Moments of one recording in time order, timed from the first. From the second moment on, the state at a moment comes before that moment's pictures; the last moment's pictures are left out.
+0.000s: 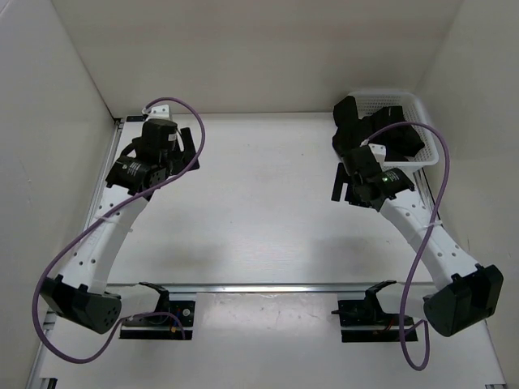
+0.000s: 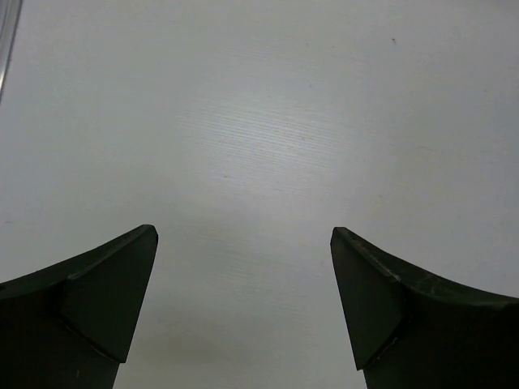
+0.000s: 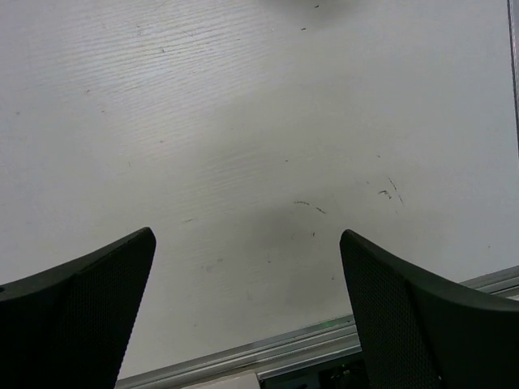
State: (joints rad) left arm -0.35 1.26 1.44 -0.86 -0.41 -0.39; right arm 0.44 1.23 1.18 -0.98 0.43 0.51
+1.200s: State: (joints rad) left arm -0.35 1.24 1.48 -0.87 -0.33 -0.44; right arm -0.21 2.40 2.32 -0.86 0.01 0.55
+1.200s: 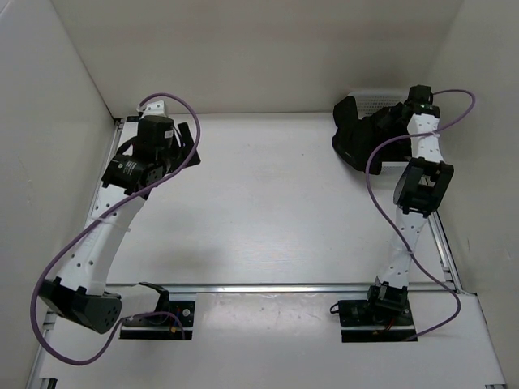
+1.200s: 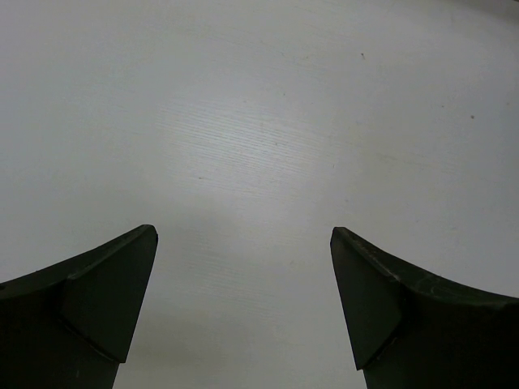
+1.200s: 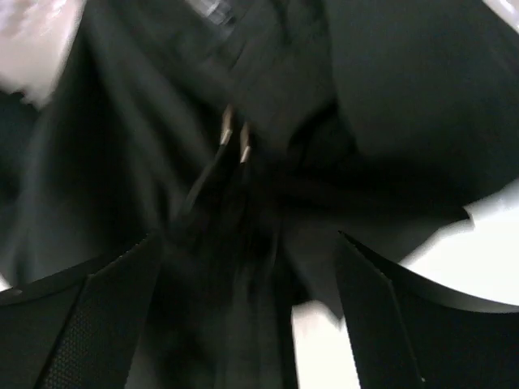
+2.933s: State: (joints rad) left arm -0.16 1.22 1.61 -1.02 -0.18 -0.48; right arm 0.14 2.12 2.48 -0.70 -0.43 0.62
